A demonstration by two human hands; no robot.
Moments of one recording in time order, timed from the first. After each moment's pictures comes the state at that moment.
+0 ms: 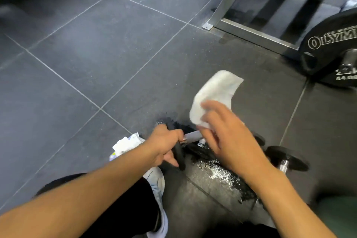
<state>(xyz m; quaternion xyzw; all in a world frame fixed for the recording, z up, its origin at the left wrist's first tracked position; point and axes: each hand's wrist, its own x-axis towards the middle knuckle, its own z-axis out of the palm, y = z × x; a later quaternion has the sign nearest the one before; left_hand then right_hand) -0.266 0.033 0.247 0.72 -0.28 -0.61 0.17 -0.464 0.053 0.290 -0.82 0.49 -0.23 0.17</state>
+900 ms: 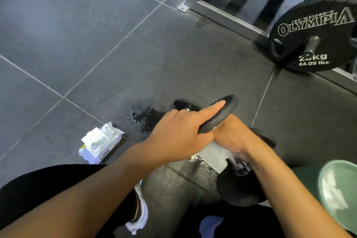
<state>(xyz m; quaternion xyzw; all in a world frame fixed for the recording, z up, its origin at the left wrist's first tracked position) -0.327 0.054 0.301 0.48 -0.81 -0.31 0.12 -0.493 0.052 0.282 -0.60 0.61 -0.13 0.50</state>
